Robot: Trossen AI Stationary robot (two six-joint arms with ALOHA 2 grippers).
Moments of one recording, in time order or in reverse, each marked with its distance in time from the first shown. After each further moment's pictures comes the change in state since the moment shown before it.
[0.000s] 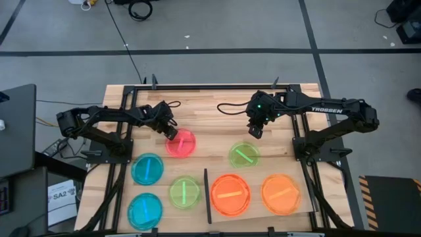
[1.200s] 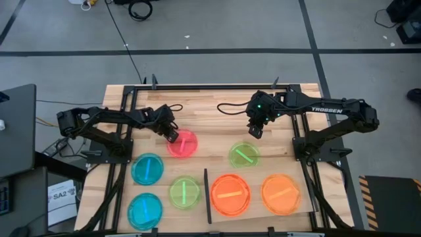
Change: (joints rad) left arm -0.063 -0.001 0.000 0.006 -0.045 -0.006; right arm 0.000 0.000 0.000 0.000 0.000 0.000
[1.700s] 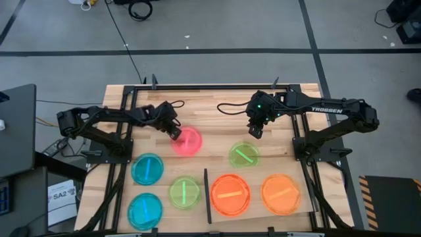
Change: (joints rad) left arm 0.005 0.000 0.056 0.025 -0.010 0.025; right arm 0.000 0.000 0.000 0.000 0.000 0.000
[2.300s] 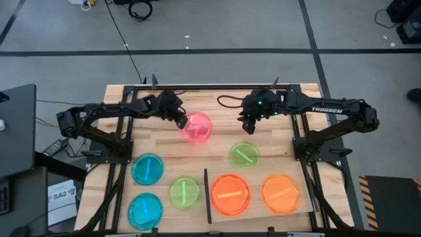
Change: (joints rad) left arm 0.040 0.000 0.189 0.000 -0.012 0.039; right arm 0.000 0.000 0.000 0.249 0.048 0.000
